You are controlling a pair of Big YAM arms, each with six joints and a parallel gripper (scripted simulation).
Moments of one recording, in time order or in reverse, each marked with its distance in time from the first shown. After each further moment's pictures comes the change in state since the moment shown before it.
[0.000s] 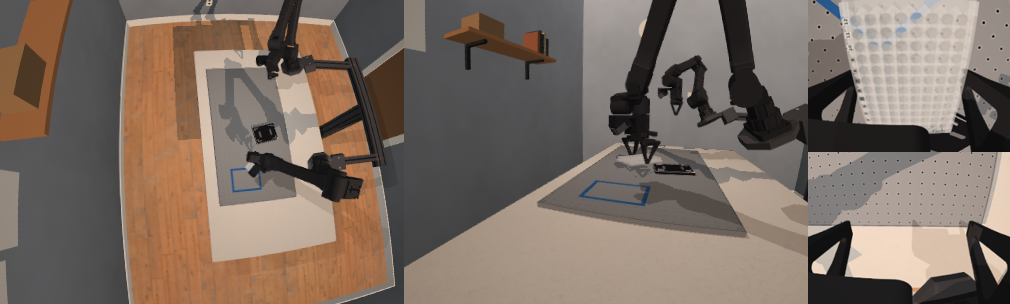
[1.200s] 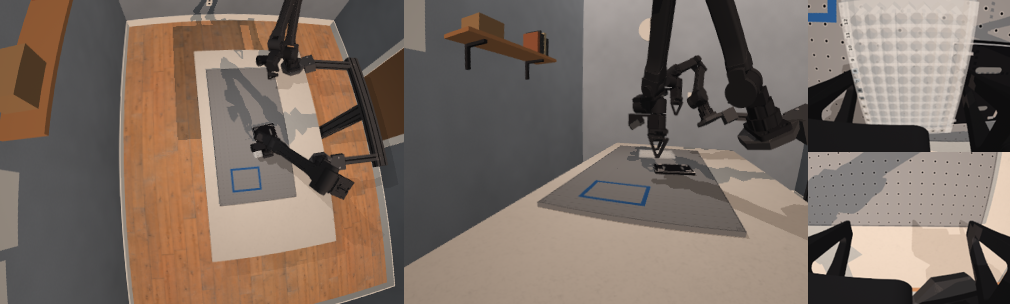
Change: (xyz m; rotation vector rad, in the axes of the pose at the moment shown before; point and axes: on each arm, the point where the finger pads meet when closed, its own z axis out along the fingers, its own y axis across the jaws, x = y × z) left arm 0.097 -0.030 -0.004 0.004 -0.006 0.620; right arm 0.000 0.000 0.000 0.000 0.000 0.000
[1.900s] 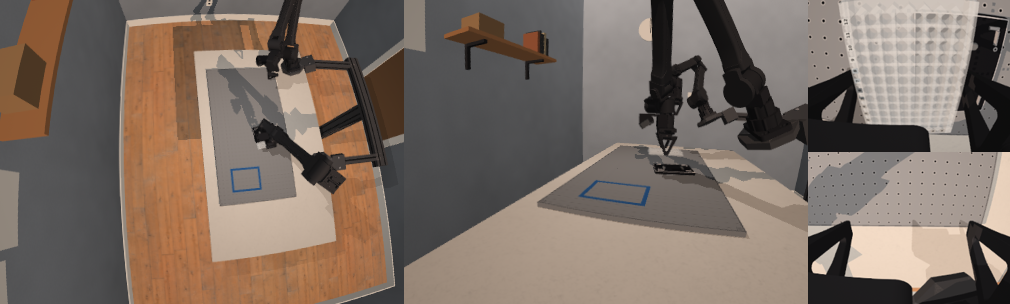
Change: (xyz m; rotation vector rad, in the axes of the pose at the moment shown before) left arm 0.037 -0.048 -0.001 0.000 -0.005 -0.004; right arm 0.000 0.000 0.000 0.000 0.000 0.000
